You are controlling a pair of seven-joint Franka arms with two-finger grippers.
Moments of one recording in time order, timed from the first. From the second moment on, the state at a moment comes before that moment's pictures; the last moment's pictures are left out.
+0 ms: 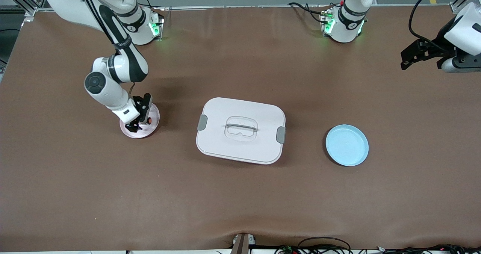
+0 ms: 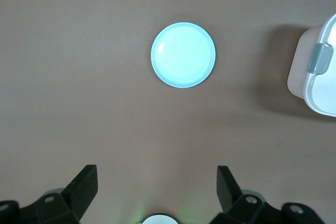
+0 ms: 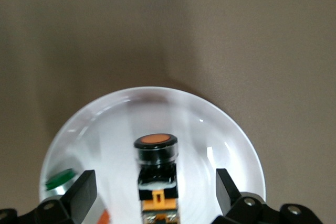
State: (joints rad) left arm 0.03 -0.07 -0.14 -1.56 0.02 1.46 -0.11; right arm 0.18 0.25 -0.03 -2.37 0.11 2.59 -1.34
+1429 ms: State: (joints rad) left arm 0.03 -0.07 -0.14 -1.57 0.02 1.44 -0.11; right arm 0.10 0.08 -0.05 -1.60 -0.03 1.42 -0.44
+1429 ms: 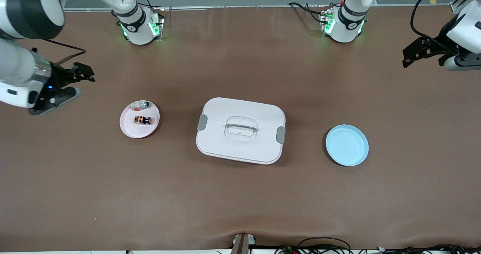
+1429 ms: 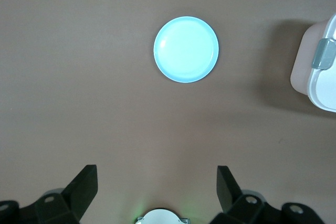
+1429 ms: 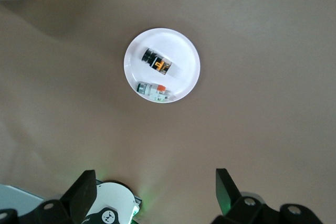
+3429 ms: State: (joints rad) left arm 0.05 -0.08 -0.13 -1.57 0.02 1.44 -0.11; right arm -0.05 0.09 -0.02 -1.39 0.00 1.37 -0.23
